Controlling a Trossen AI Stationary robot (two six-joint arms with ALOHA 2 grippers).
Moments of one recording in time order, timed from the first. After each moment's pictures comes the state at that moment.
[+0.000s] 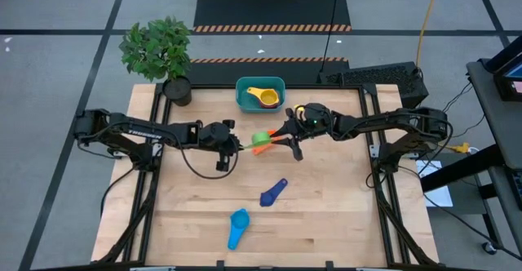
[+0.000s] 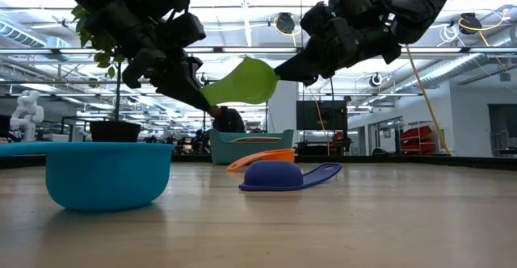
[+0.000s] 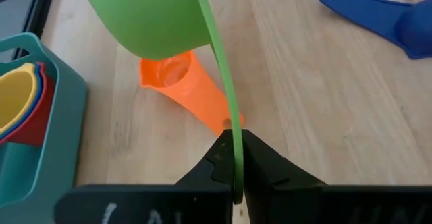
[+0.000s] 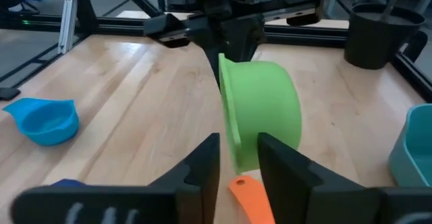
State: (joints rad) left arm 0.08 1.38 0.70 -0.05 -0.03 0.36; right arm -0.26 1.50 0.68 0.46 -0.39 -0.13
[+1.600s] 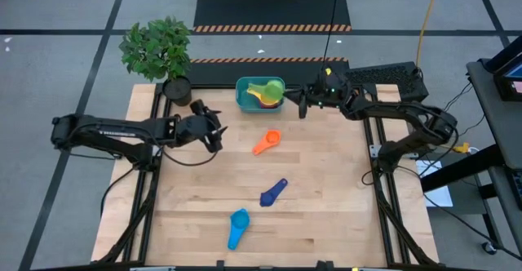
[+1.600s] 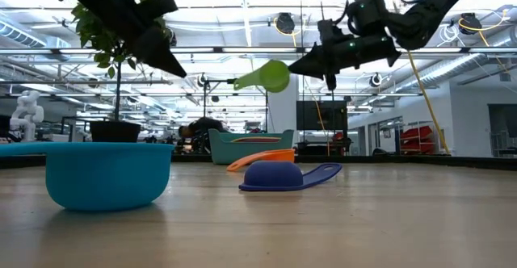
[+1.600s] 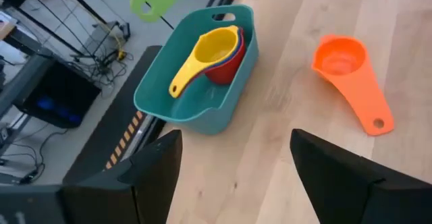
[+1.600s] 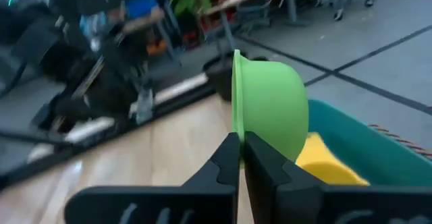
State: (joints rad) left arm 0.08 1.07 0.70 -0.27 -0.54 0.13; right arm -0.63 1.44 0.68 0.61 -0.39 0.29
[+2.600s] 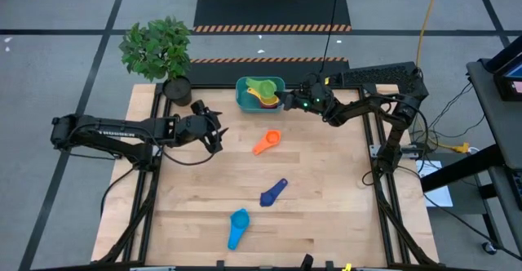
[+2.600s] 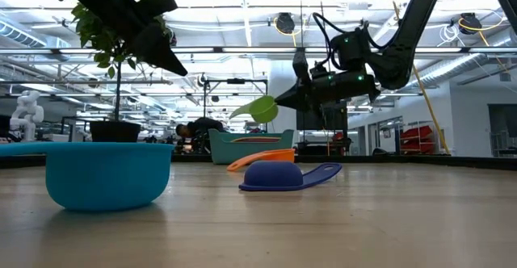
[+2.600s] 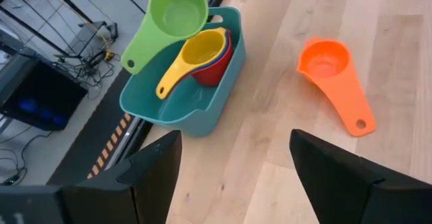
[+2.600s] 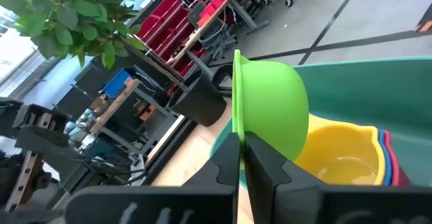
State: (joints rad) left arm 0.08 1.07 0.70 -0.26 -0.49 0.12; right arm -0.59 1.80 0.68 1.02 -0.15 0.77
